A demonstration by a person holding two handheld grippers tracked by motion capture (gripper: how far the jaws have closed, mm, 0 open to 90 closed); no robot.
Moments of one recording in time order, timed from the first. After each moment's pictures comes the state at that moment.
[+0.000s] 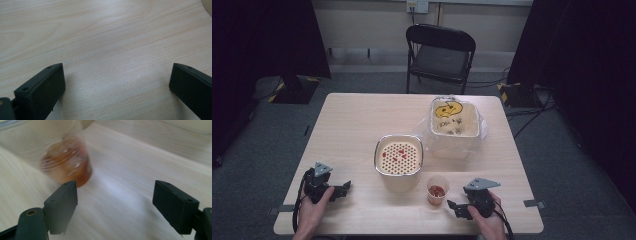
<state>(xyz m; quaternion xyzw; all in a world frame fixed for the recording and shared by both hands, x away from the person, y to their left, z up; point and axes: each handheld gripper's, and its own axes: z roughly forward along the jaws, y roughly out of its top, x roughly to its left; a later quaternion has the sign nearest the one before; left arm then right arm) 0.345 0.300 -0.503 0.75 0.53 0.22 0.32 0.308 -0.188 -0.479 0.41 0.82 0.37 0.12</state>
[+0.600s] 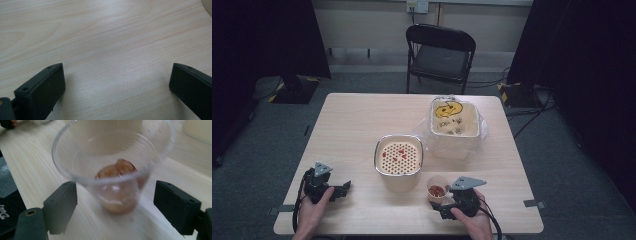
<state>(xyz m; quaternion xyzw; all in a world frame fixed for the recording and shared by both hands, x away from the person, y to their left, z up) 0.345 0.300 -0.503 0.75 0.53 0.22 0.32 0.311 -0.148 -0.472 0.35 0.83 0.42 0.08</state>
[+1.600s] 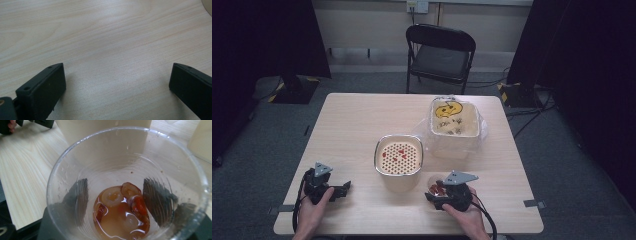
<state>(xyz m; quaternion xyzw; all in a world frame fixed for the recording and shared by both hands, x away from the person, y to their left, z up) 0.345 0.300 -0.503 0.76 0.53 0.22 0.32 0.326 -0.132 -0.472 0.34 0.83 0.44 0.10</state>
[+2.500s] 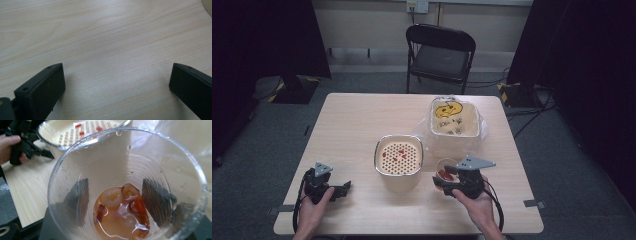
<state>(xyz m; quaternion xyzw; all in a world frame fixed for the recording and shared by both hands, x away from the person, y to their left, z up) 0.345 0.299 -0.503 0.75 0.53 0.22 0.32 0.337 -0.152 -0.414 0.35 0.80 0.48 0.12</state>
